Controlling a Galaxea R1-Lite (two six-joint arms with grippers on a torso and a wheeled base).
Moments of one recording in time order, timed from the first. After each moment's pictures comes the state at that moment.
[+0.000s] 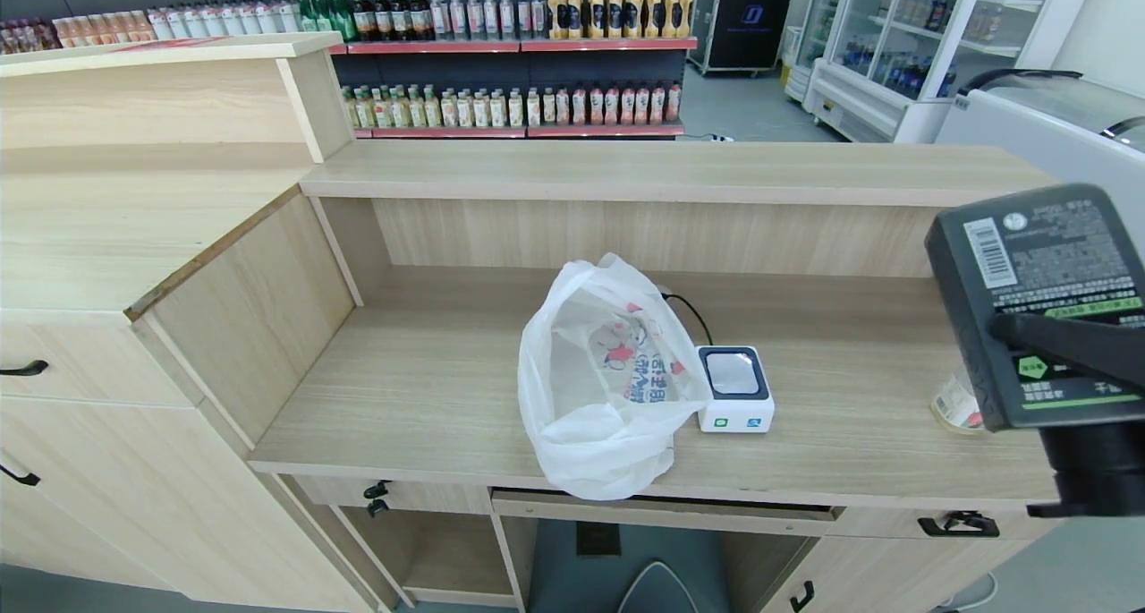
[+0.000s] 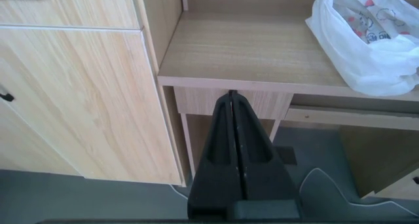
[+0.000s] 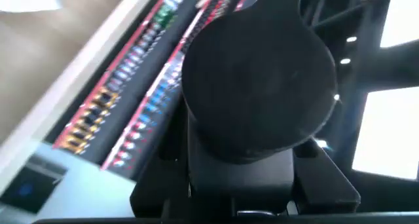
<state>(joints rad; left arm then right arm) 0.00 0.00 0.00 0.00 0.01 0.01 0.45 0.97 -0.59 -0.44 0.45 -2.44</state>
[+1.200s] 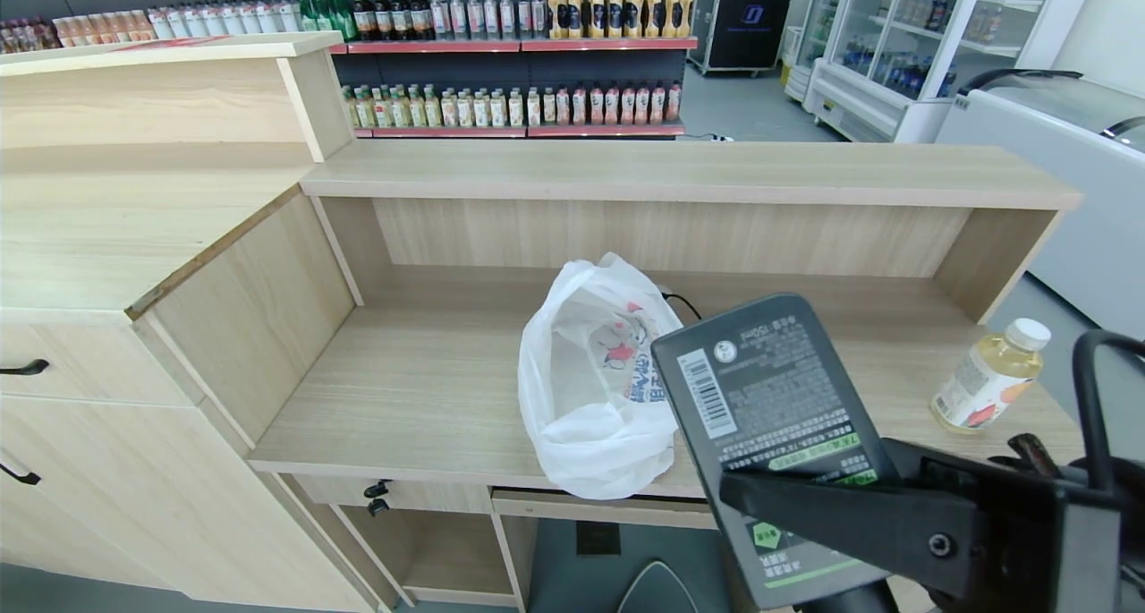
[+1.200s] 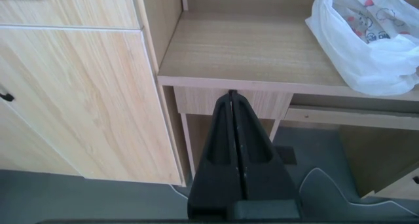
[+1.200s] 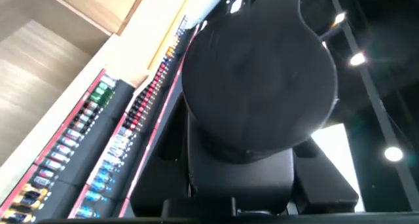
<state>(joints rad) 0.00 0.00 0.00 0.00 0.01 0.01 0.90 1.29 -0.50 -0.83 0.40 -2.49</state>
